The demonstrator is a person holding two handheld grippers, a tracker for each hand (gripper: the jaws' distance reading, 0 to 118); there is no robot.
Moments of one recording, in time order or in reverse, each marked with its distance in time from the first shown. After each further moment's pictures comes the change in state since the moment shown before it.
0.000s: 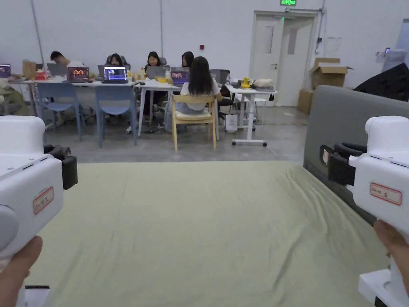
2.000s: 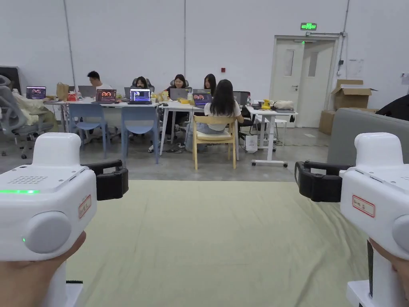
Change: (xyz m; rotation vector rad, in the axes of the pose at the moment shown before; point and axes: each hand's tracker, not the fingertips) left arm -0.015 -0.006 -0.004 0.066 0.084 0.002; right arm -0.039 0.003 -0.005 0.048 -0.009 -0.007
